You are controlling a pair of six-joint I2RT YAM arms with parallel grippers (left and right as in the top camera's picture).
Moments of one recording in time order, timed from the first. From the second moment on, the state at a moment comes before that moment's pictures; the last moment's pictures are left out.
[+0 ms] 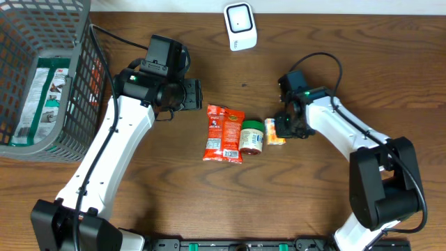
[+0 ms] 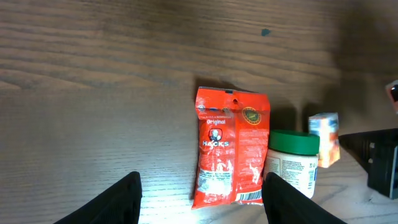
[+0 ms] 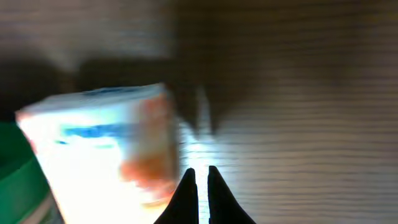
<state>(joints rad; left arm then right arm) -0.29 1.58 1.43 -0.96 0.15 -0.32 0.31 1.85 1.17 -0.79 0.02 0.31</state>
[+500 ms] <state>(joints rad) -0.29 1.58 1.43 -0.96 0.15 -0.32 0.26 1.84 1.17 -0.81 -0.12 0.25</state>
